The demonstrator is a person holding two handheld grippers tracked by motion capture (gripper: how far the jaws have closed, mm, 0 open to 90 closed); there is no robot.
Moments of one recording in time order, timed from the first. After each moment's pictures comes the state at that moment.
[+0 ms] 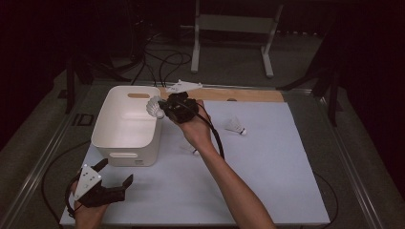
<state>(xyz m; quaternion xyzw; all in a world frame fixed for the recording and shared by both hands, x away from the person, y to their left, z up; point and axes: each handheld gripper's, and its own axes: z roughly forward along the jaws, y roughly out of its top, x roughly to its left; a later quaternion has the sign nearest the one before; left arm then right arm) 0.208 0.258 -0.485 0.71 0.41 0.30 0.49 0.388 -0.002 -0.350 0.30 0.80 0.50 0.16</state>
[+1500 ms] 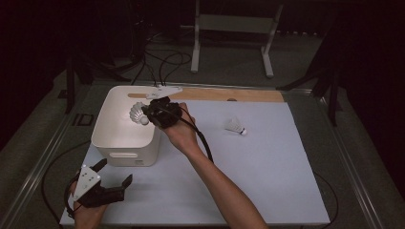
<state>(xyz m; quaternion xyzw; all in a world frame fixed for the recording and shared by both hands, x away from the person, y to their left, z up) 0.207 0.260 -0.485 0.71 0.41 0.30 0.49 0.379 0.038 -0.356 0.26 0.81 0.50 0.15</state>
